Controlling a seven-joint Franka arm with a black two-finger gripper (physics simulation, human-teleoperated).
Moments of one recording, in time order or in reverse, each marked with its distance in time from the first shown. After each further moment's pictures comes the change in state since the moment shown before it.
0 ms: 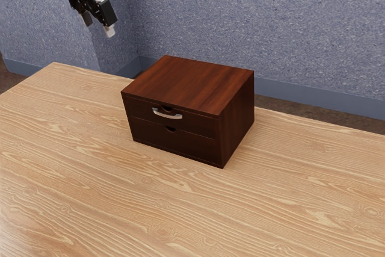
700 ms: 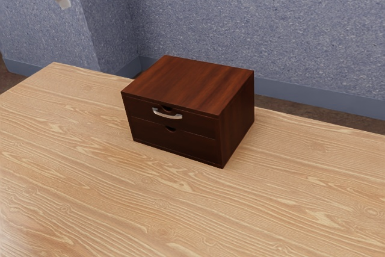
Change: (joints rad) arm 0.002 -0.191 -0.088 0.110 0.010 -0.204 0.659
